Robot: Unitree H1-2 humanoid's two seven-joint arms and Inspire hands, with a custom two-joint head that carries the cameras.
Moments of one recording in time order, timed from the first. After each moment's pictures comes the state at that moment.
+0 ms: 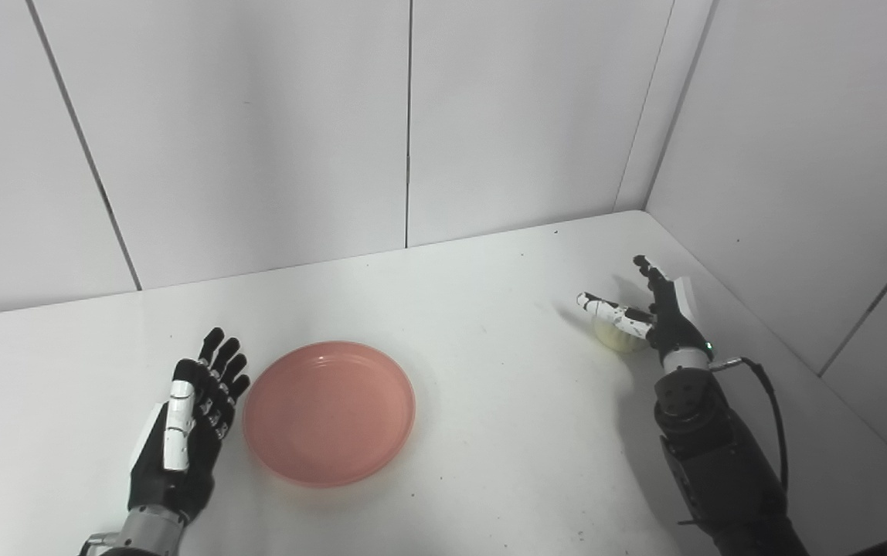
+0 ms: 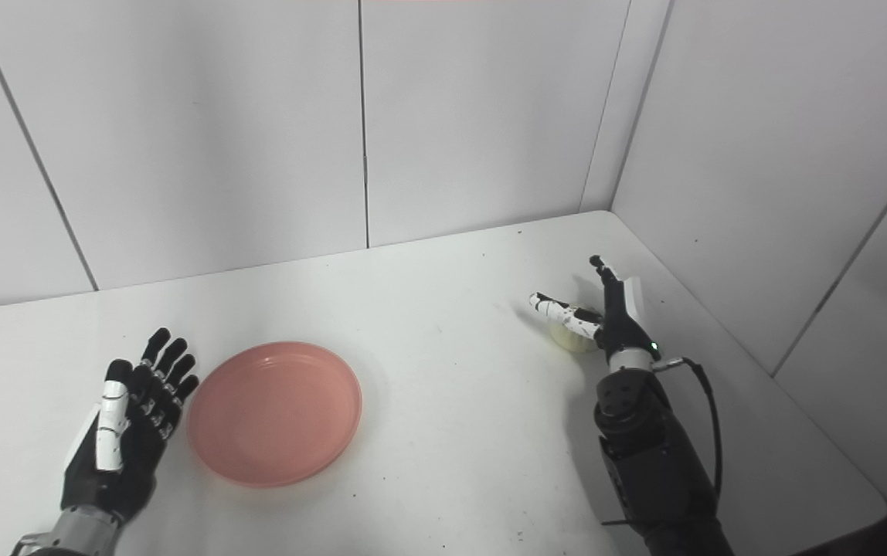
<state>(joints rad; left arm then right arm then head) -0.34 0.00 -0.04 0.32 -0.21 -0.04 -0.29 -0.33 -0.46 -0.16 0.20 -0.33 0.41 -0.19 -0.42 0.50</state>
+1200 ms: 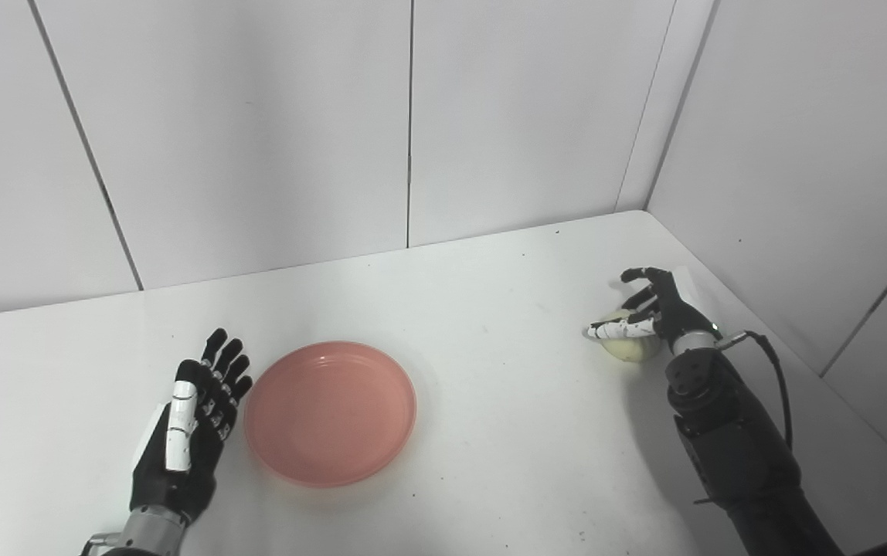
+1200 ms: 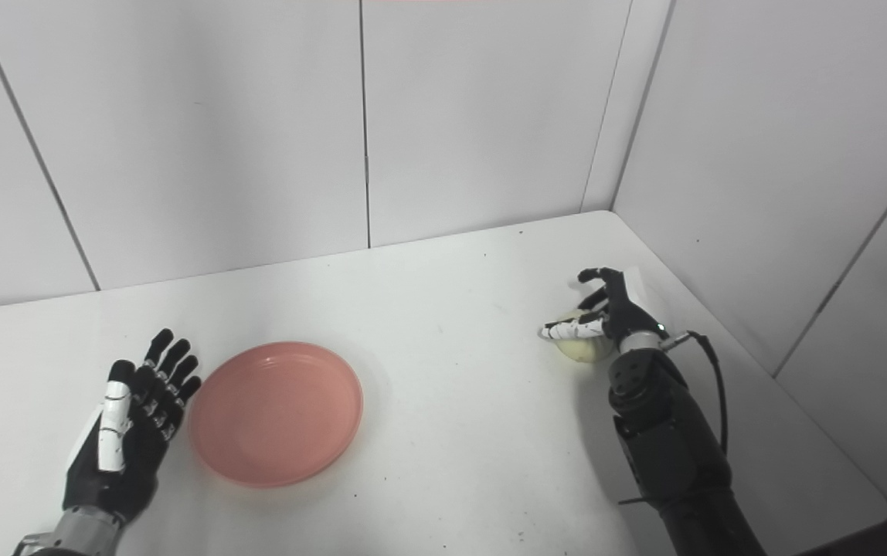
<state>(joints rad) -0.34 0.00 -0.04 0.32 -0.21 -0.03 -0.29 -0.37 -0.51 -0.15 0.25 -0.46 0.46 -0.06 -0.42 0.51</state>
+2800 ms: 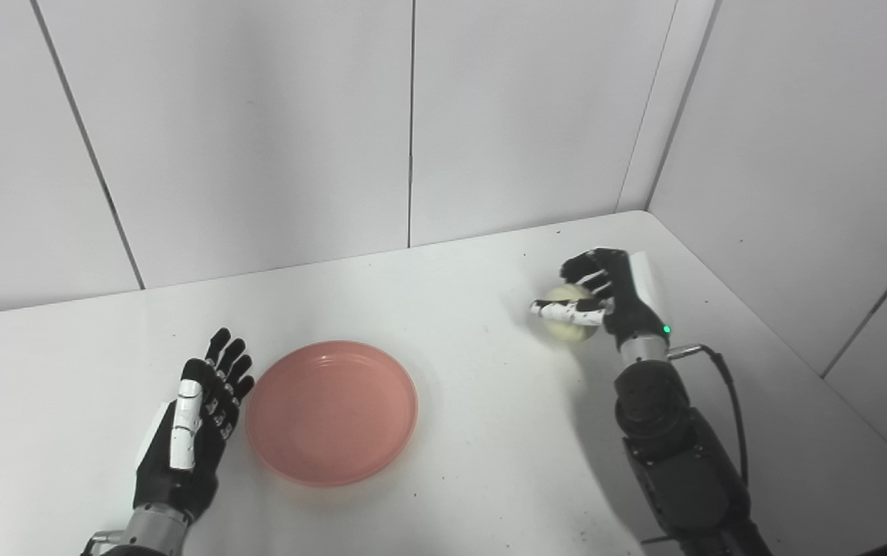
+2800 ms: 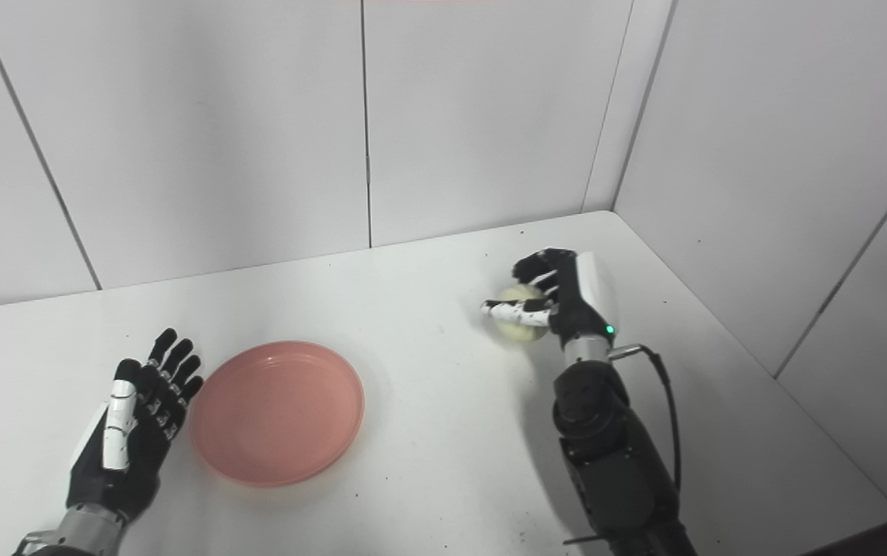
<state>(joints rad) -0.35 -0.01 -0.05 0.33 -0.19 -0.04 -0.29 -0.34 -0.37 -0.06 0.05 -0.36 0.33 -0.21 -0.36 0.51</state>
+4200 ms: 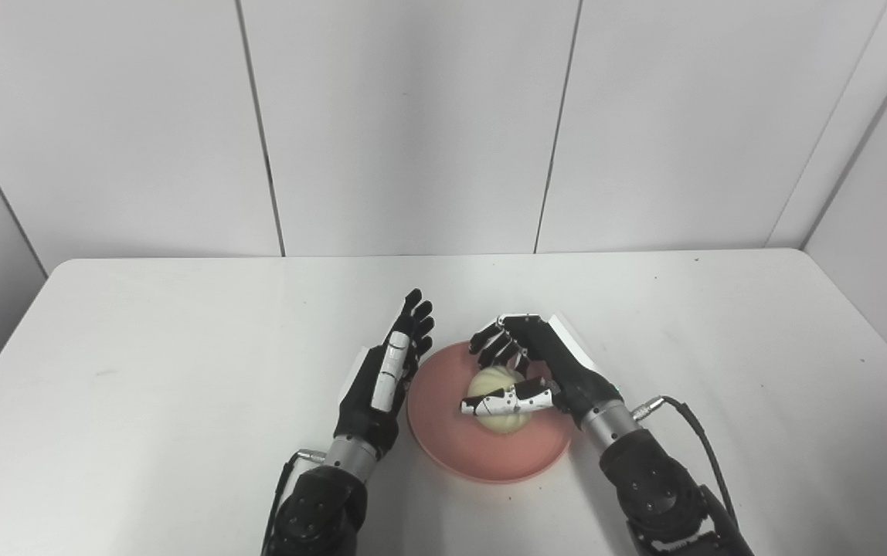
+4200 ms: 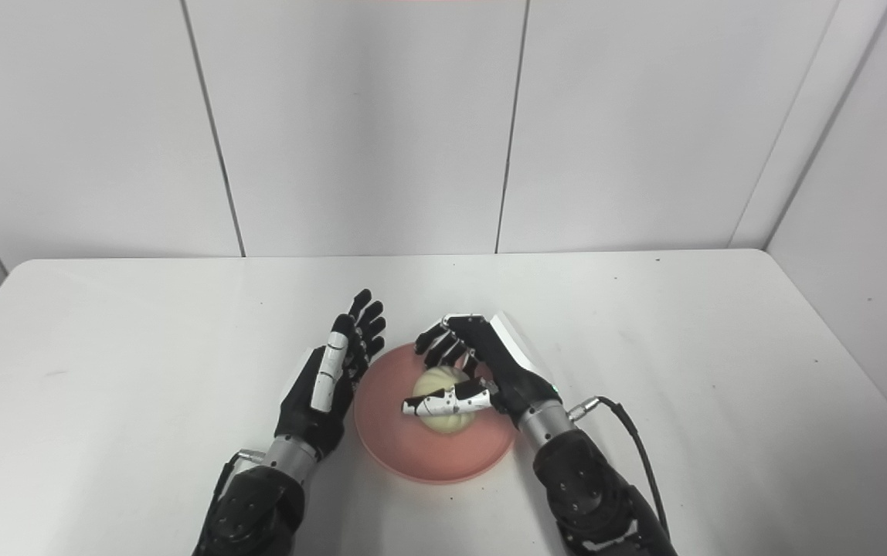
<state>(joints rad) -0.43 -0.18 -0.11 0.51 -0.03 -0.18 -0.15 -0.37 -0.26 0.21 0.04 -0.36 0.09 0.10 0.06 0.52</state>
